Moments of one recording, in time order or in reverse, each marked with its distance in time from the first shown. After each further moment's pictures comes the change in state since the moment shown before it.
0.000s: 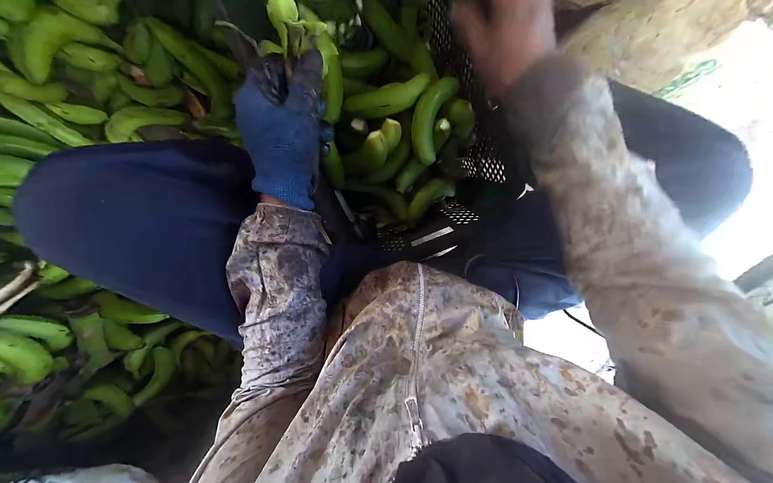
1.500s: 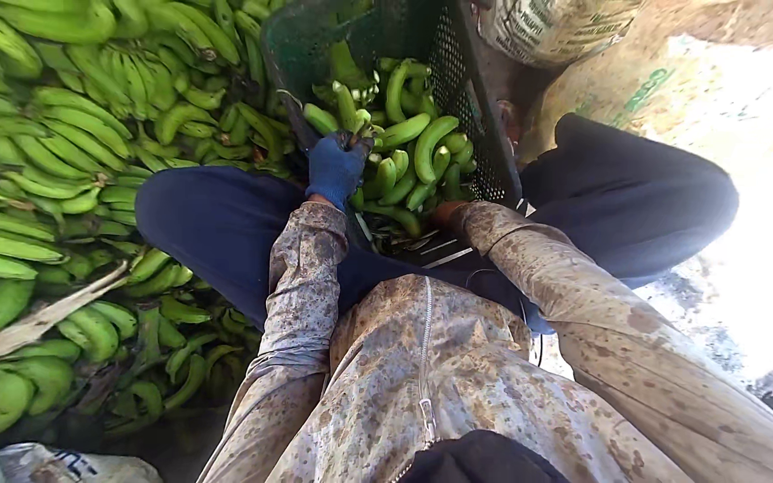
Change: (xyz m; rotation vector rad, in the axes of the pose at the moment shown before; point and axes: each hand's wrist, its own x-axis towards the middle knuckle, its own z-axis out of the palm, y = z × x) left_hand -0.012 -0.030 0.018 0.454 -0.181 -0.005; right_hand -0.124 -0.024 0.132 -0.398 -0.929 0.101
